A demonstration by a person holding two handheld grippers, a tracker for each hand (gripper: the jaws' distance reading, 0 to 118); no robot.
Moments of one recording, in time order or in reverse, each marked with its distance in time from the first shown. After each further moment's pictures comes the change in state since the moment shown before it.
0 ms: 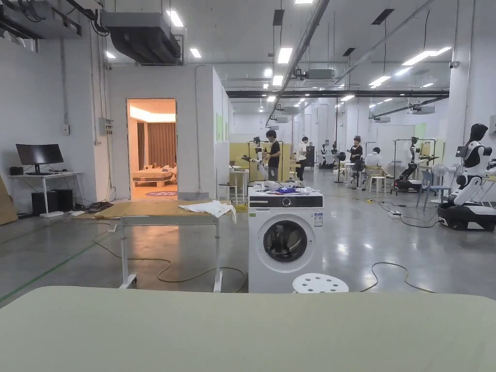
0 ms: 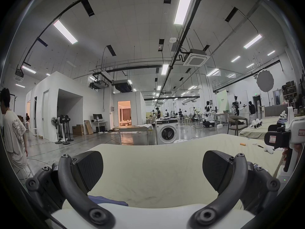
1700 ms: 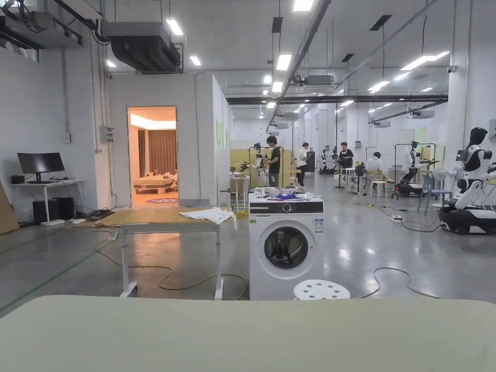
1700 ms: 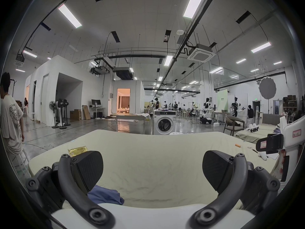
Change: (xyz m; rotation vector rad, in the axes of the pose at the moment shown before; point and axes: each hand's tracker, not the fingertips) left arm -0.014 -0.010 -0.010 -0.106 -0.014 0.103; right arm -0.016 0.015 -0.025 -0.326 -0.193 -0.257
